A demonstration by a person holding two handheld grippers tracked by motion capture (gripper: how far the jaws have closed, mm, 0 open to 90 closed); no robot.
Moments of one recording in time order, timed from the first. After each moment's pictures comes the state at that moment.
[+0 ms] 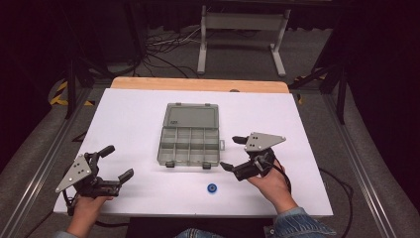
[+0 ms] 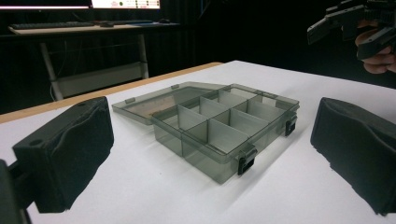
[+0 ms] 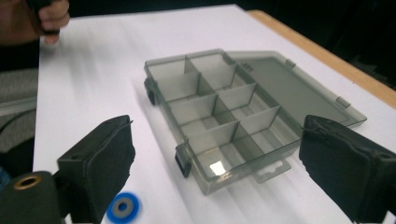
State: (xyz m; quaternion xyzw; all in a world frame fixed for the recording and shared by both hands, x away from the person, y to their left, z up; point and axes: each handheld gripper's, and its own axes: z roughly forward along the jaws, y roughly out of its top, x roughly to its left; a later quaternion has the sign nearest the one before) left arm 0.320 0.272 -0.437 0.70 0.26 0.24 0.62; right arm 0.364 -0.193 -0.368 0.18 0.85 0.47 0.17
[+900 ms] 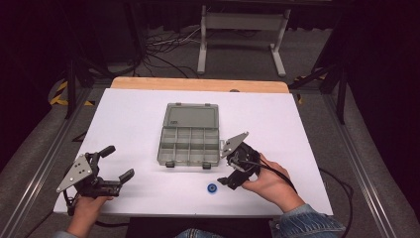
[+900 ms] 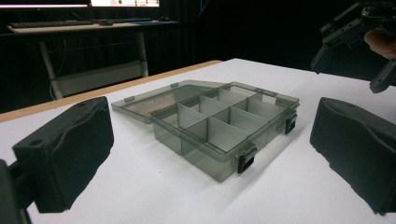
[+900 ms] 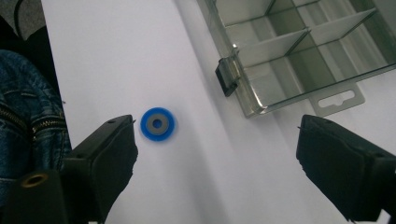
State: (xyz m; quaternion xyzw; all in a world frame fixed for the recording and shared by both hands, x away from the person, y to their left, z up) left arm 0.320 0.271 -0.437 0.70 0.26 0.24 0.62; right arm 0.368 -0.154 -0.371 0.16 0.95 0.25 0.08
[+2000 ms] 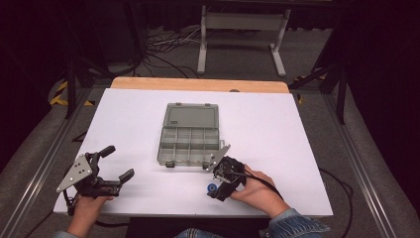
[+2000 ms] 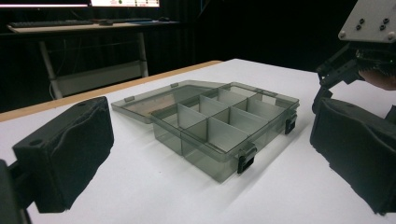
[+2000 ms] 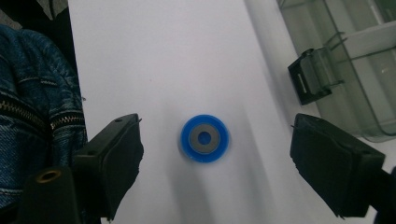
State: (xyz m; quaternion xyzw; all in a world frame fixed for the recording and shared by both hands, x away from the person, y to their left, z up) left arm 0.320 0.272 -0.437 0.70 0.26 0.24 0.62; right arm 0.361 -0.124 -0.415 0.14 0.96 0.23 0.02
